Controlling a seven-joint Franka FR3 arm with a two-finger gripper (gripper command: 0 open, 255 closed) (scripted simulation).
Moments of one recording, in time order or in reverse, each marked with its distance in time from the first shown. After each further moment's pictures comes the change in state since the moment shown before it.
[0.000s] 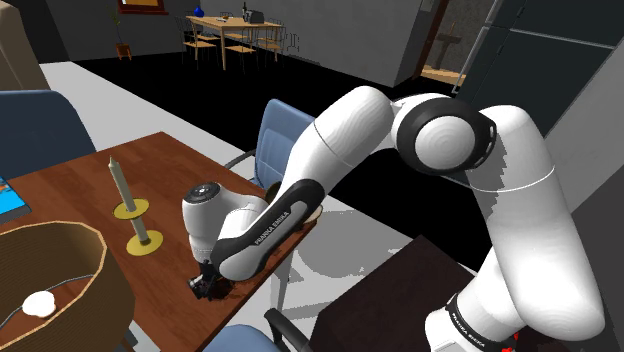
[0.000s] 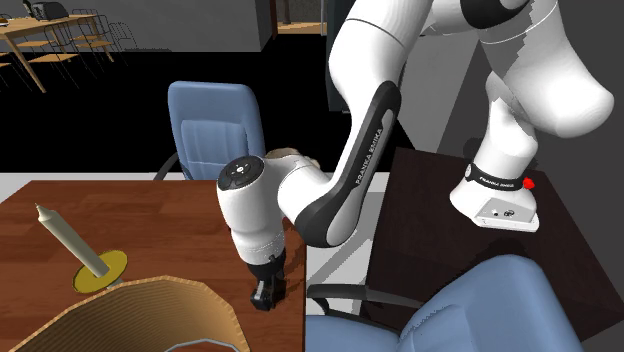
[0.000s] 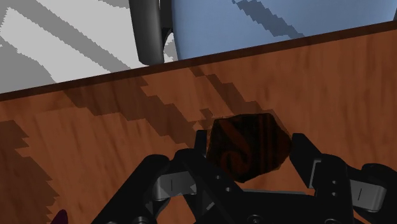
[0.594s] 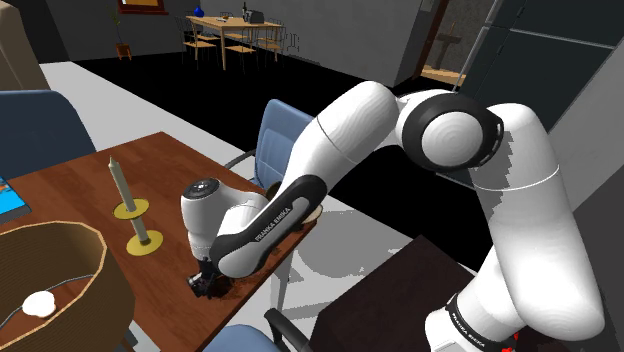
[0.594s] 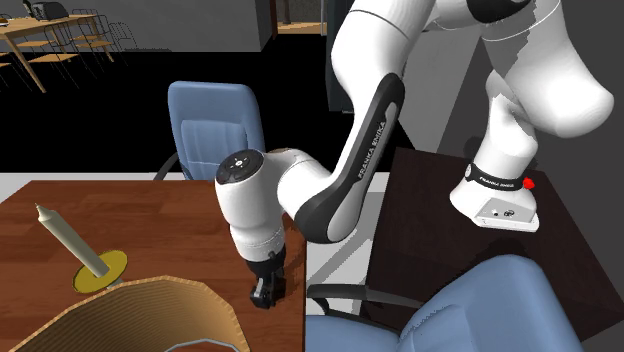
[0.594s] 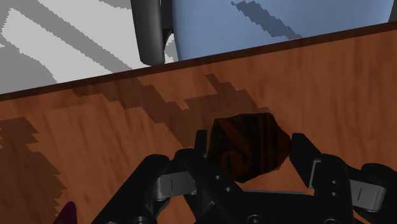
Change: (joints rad) arm -0.005 -0.025 0.009 -0.009 0.008 -0.016 -0.002
